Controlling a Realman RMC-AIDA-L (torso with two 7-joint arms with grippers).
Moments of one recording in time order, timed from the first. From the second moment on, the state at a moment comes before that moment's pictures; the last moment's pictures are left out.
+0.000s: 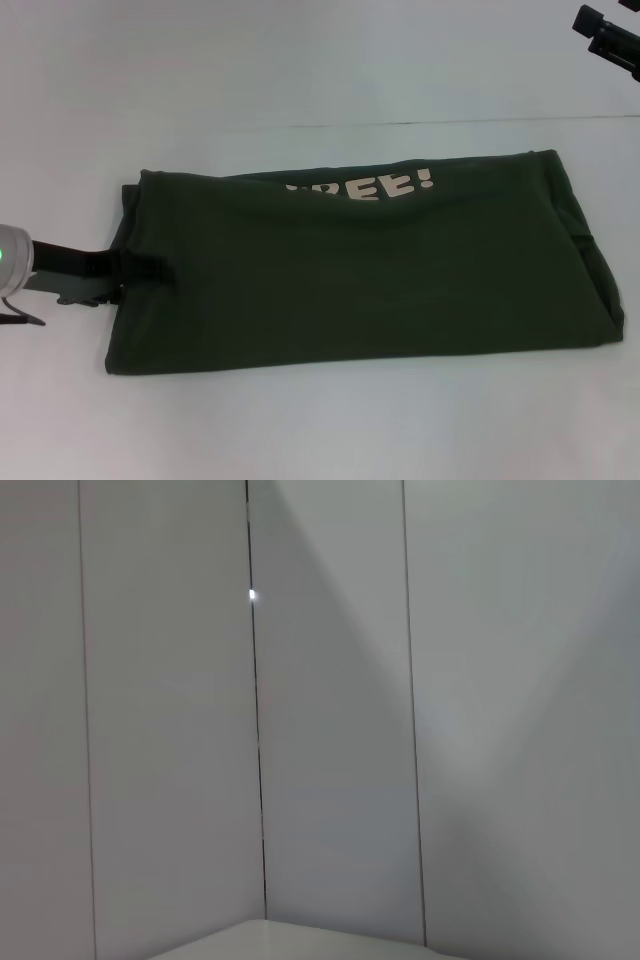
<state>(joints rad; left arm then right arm) -0.77 -1.98 0.58 0.54 2.60 1.19 -2.56 0.58 1.97 -0.52 -0.57 -1.54 -1.30 1.17</state>
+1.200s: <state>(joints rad) -0.77 -1.99 0.60 0.54 2.60 1.17 -2.56 0.58 1.97 -0.52 -0.57 -1.54 -1.31 1.17</state>
